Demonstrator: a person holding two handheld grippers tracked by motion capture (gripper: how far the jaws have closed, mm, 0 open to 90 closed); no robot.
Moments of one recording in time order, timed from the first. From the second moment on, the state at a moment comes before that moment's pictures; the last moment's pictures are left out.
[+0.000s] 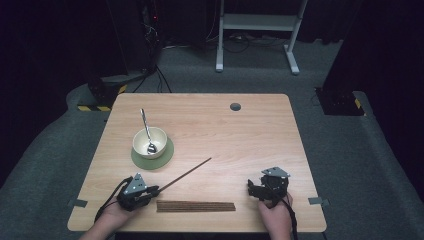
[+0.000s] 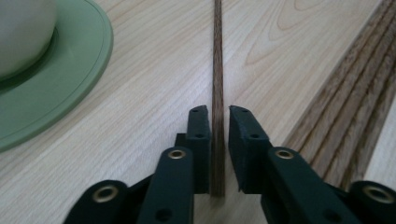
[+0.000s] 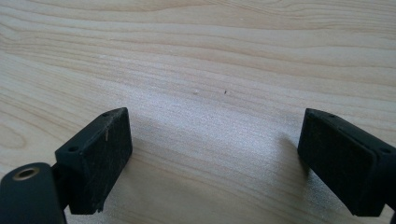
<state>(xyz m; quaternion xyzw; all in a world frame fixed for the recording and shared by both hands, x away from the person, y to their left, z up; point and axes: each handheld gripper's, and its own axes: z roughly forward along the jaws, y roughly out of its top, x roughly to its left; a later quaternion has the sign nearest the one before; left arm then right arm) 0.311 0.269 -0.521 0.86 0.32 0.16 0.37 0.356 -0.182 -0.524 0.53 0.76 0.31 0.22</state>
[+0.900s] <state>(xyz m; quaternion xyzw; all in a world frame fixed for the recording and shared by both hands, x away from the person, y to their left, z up) 0.321 0.257 -0.524 0.85 0.33 0.14 0.39 0.354 -0.178 -0.524 0.54 0.75 0.30 0.23</state>
